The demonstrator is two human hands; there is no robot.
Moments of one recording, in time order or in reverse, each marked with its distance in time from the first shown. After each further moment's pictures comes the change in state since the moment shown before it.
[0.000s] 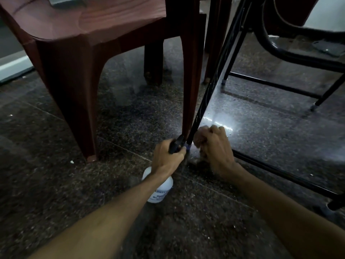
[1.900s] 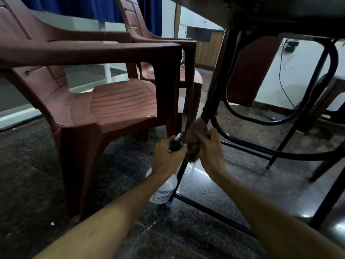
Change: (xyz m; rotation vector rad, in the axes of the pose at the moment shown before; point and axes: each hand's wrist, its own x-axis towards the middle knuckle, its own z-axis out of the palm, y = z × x) left_hand 0.030 0.193 -0.069 -0.348 0.161 0.436; right_hand 0.104 -0.047 -0.191 0.291 0.399 -0.021
